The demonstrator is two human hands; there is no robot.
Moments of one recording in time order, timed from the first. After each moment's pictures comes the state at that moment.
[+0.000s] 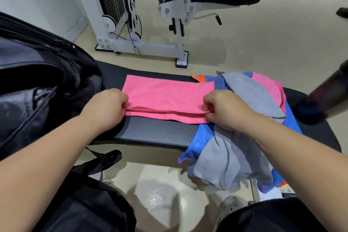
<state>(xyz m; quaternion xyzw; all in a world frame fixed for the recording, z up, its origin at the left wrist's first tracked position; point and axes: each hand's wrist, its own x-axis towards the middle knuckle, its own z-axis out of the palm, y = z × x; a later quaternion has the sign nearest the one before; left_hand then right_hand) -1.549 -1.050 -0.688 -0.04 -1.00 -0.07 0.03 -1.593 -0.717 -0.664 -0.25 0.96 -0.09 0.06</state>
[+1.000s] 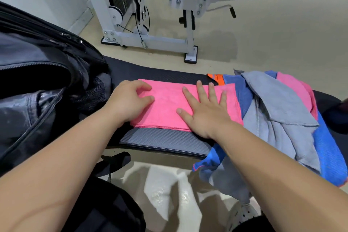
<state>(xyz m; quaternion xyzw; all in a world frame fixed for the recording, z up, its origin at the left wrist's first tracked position) -1.584 -1.042 -0.699 0.10 -0.95 -0.29 -0.02 -1.605 -0.804 -0.727 -0.17 0.98 -0.01 0.14</state>
